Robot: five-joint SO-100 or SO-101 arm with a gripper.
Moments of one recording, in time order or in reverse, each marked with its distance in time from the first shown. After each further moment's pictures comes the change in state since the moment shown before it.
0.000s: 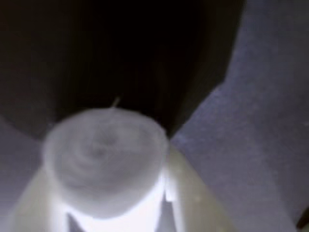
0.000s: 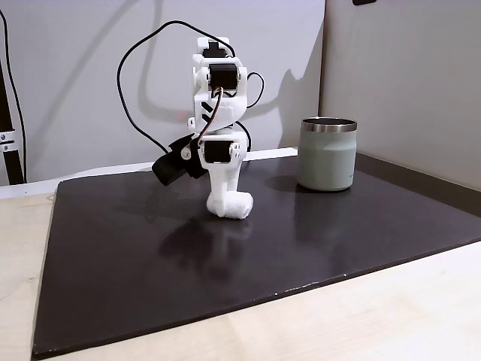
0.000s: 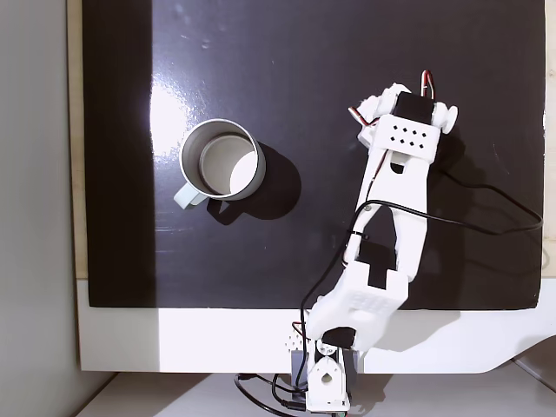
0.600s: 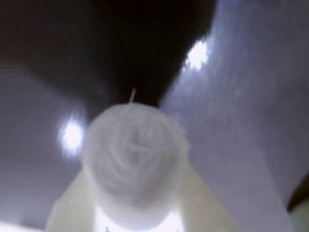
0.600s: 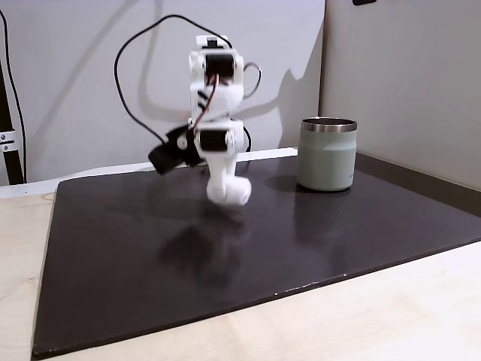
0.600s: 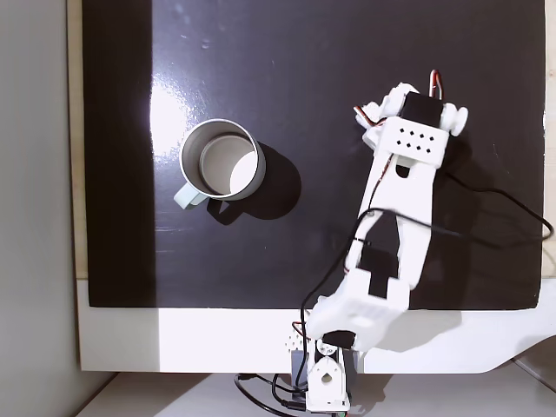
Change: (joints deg) arm 0.4 5.2 -1.3 4.7 -0.6
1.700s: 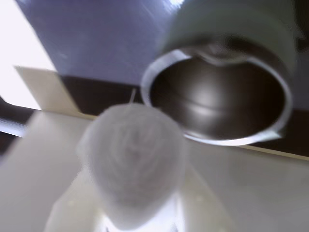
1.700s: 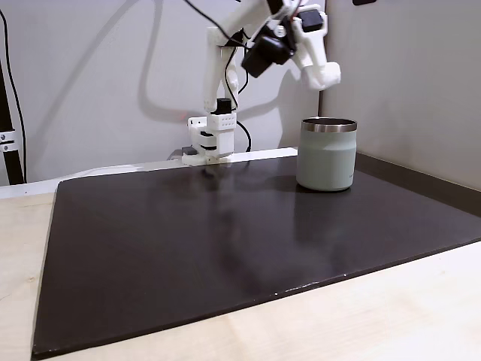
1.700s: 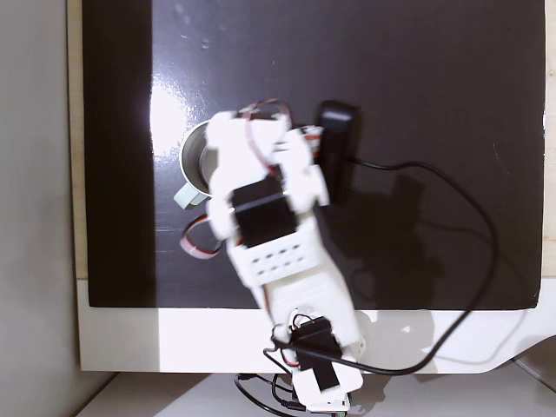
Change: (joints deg) arm -36.8 28.9 -7.3 16.5 -3.1
